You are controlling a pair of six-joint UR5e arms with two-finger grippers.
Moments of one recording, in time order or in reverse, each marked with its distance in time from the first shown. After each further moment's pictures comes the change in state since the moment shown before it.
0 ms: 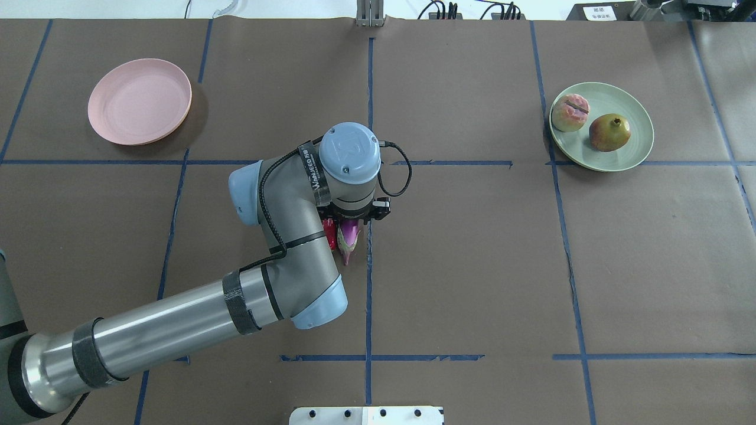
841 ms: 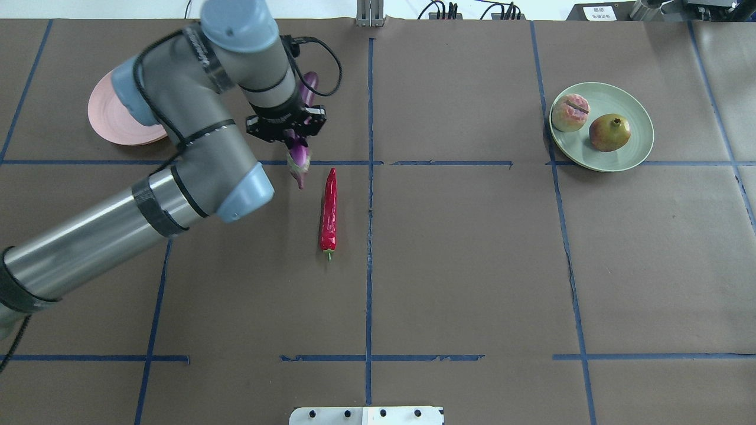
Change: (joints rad) left arm -0.324 0.114 -0.100 0.004 -0.252 0.087; right arm 0.000 0.000 -0.001 0.002 0.000 -0.003
